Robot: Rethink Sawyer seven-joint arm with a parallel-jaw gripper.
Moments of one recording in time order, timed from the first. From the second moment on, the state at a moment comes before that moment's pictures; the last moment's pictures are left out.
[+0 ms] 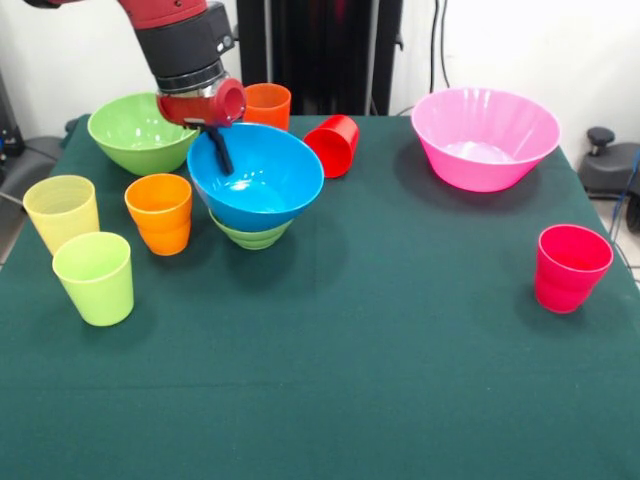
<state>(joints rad) -1.09 -0.55 0.57 1.98 -0.61 0.33 2.17</state>
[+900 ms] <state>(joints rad) -1.09 -0.55 0.57 1.98 -0.60 0.32 2.17</state>
